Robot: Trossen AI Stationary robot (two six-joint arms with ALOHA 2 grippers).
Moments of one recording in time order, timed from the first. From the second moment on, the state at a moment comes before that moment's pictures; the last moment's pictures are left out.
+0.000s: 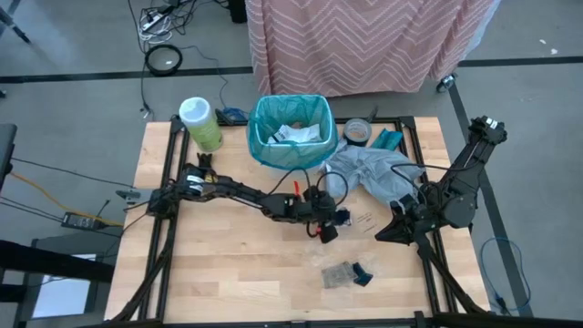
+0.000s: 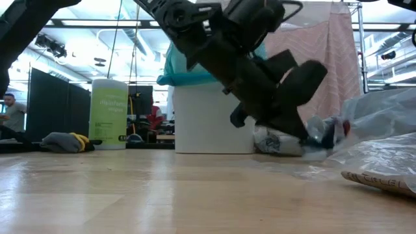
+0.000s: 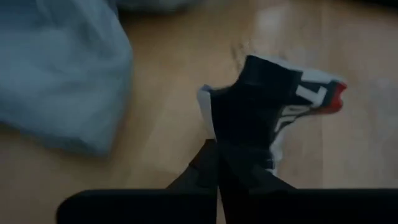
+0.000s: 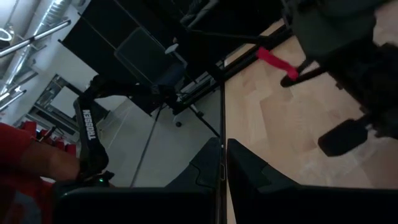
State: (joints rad) left arm -0.13 2.22 1.53 0.06 -0.29 -0.35; right arm 0.94 0.70 0.60 -0.10 0.63 0.89
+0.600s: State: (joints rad) left arm -0.15 1.81 1.56 -0.02 -0.45 -0.37; right arm 0.93 0.70 0.60 -0.11 0.63 0.86
